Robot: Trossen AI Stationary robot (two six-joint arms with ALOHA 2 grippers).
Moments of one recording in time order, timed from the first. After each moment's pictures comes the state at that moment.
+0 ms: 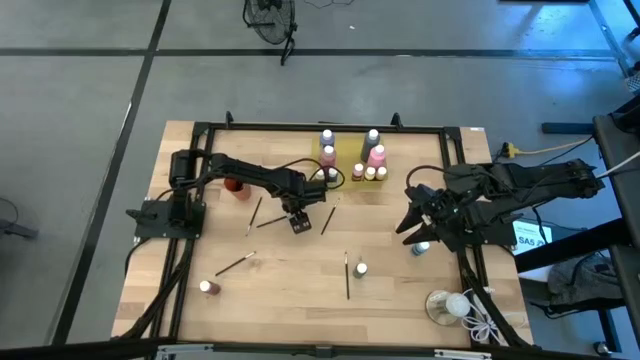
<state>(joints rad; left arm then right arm) 0.13 1.97 1.25 -0.76 -0.04 -0.29 0.20 0.86 0.91 -0.51 -0.37 0.48</state>
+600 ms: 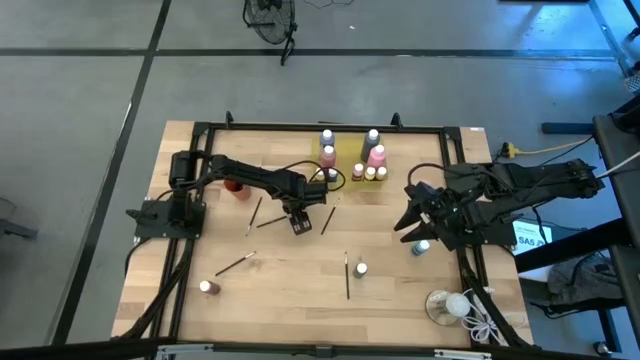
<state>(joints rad) 0.11 1.97 1.25 -0.75 -0.04 -0.33 0.20 0.86 0.91 -0.49 -0.34 0.49</state>
